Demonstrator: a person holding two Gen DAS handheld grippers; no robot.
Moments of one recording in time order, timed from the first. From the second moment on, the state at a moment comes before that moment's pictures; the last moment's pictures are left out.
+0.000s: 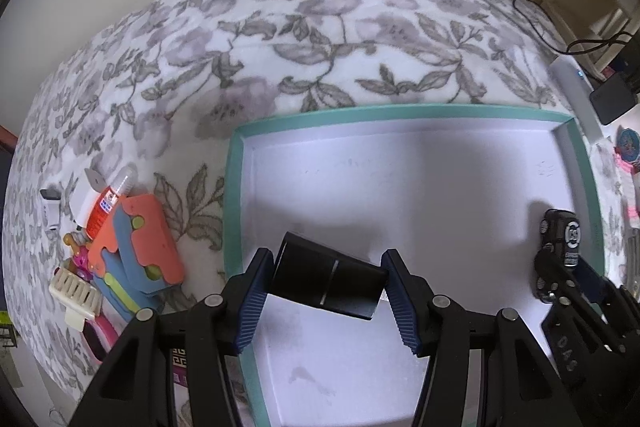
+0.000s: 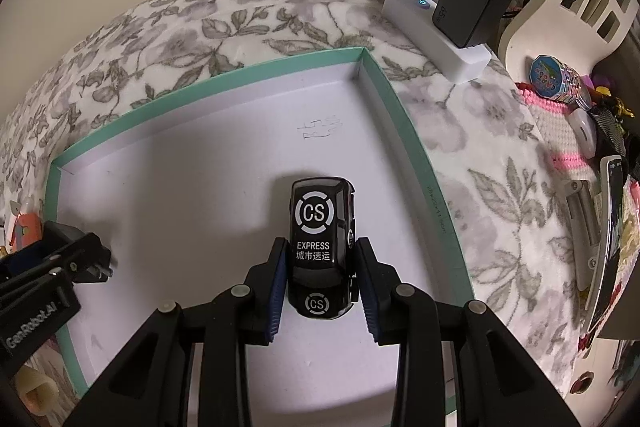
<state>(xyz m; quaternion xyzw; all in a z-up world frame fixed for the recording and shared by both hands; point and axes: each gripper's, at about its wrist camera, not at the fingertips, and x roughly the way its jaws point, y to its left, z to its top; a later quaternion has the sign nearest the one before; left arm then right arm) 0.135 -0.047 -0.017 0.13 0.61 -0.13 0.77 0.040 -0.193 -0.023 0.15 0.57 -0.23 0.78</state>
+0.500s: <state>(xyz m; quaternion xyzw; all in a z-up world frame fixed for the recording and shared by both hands) 0.138 -0.035 0.019 0.10 0.58 -0.13 0.80 0.045 -0.178 0.021 0.11 0.54 -0.22 0.81</state>
